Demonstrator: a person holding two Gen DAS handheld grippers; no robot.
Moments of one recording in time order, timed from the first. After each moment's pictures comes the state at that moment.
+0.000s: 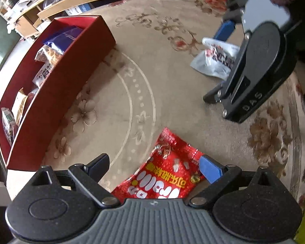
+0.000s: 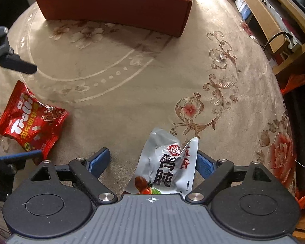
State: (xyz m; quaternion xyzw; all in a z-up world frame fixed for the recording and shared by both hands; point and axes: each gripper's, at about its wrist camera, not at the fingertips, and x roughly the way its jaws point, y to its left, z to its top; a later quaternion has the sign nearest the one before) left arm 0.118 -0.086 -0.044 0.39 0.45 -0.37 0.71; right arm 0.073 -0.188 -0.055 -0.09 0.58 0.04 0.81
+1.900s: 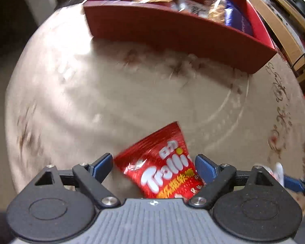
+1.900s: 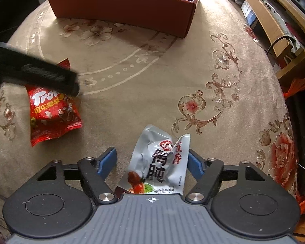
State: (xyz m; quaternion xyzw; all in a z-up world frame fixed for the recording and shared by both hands) left arm 0.131 -0.032 -0.049 -0.07 0.59 -0.01 0.80; right arm 0.065 -0.190 -0.048 -0.10 0.57 0.06 0.81
